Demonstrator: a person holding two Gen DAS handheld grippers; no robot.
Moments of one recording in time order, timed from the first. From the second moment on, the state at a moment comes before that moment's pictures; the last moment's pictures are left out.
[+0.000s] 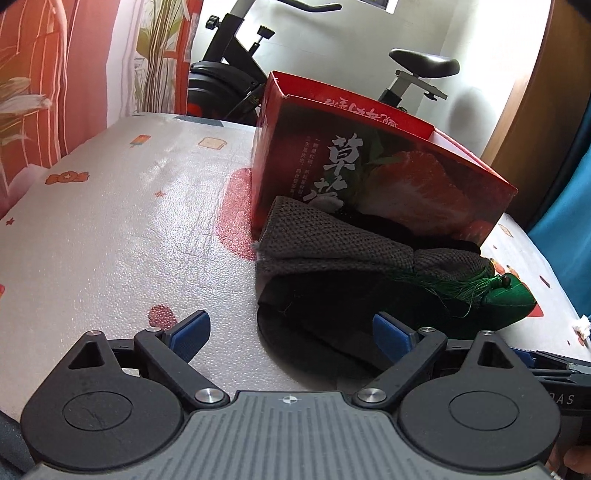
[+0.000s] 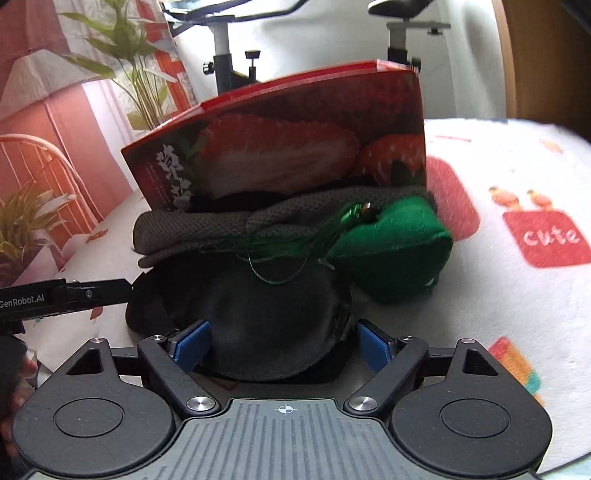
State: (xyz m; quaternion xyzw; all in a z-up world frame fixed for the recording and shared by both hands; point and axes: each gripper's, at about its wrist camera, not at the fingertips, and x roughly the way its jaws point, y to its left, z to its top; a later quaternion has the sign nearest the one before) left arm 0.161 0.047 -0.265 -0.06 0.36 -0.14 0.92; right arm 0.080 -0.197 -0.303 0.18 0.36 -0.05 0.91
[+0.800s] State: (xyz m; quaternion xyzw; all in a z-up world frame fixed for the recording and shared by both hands) left arm 0.193 0.036 -0.283 -0.09 0.38 -0.20 0.90; right arm 0.077 -0.193 -0.306 0.13 0.36 -0.05 0.92
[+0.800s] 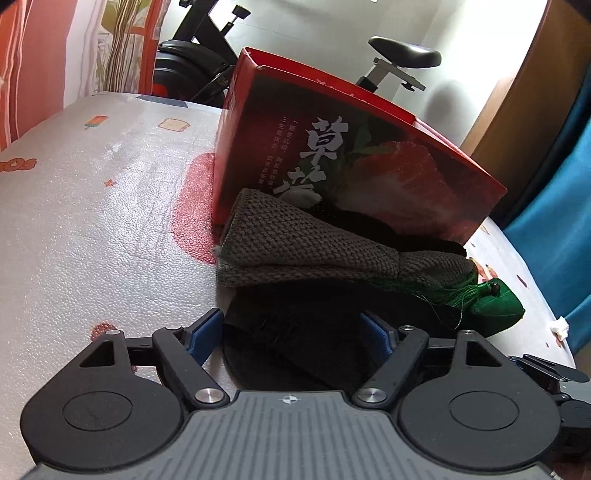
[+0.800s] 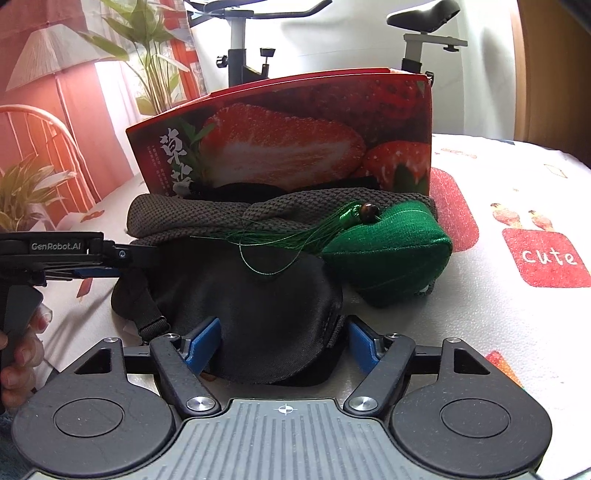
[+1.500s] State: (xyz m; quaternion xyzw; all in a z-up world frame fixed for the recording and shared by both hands) left arm 0.162 0.064 -0.276 -0.17 0.35 -0.22 0.89; right arm 0.073 -0.200 -0.299 0.13 0.37 -0.07 0.92
